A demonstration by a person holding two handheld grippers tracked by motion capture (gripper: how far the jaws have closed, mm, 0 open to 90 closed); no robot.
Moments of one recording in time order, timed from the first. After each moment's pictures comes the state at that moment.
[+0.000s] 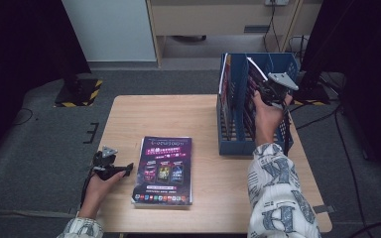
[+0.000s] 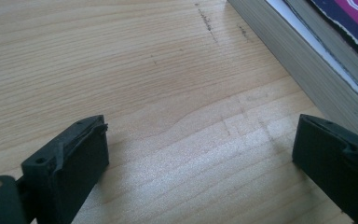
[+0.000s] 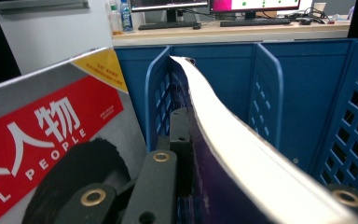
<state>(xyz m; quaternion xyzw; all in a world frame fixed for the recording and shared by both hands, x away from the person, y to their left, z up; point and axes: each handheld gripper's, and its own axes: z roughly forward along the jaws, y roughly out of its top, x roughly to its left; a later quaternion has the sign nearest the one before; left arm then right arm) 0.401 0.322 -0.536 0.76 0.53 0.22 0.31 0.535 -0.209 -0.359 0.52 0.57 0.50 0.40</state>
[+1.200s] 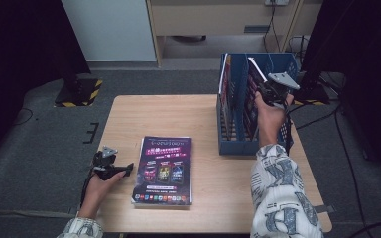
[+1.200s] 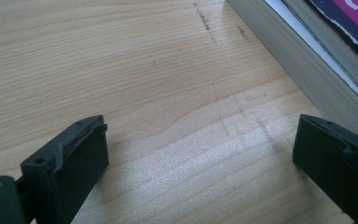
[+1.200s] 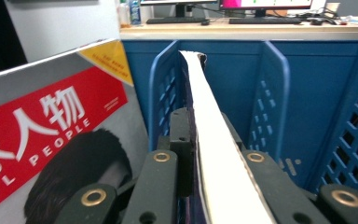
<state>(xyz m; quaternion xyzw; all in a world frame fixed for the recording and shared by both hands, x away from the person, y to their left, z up) 0.401 0.322 -0.536 0.76 0.53 0.22 0.31 0.534 -0.214 -0.357 0.51 0.58 0.49 0.40</state>
